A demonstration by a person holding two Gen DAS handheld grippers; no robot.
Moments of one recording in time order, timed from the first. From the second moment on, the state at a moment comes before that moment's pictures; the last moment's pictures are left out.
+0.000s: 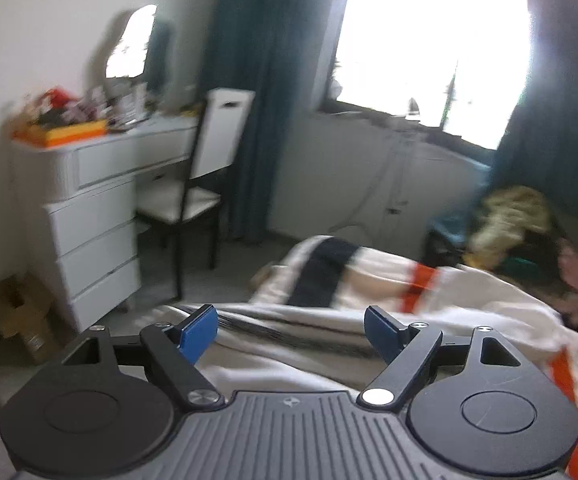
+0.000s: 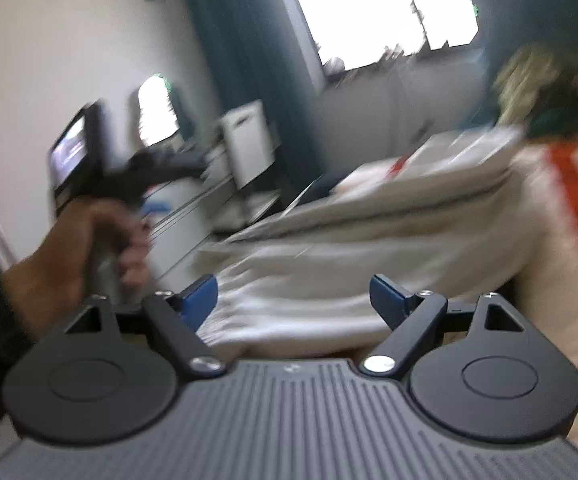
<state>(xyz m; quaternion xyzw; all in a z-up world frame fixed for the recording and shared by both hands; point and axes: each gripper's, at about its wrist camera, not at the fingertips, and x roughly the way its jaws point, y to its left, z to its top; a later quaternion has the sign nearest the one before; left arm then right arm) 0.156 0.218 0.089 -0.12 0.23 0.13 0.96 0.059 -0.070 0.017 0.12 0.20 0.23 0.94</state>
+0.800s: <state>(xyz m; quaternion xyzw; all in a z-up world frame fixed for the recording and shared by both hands) 0.058 -0.033 -0.014 -0.04 0.20 -0.08 0.98 0.044 -0.251 -0.035 0.10 0.13 0.02 0.99</state>
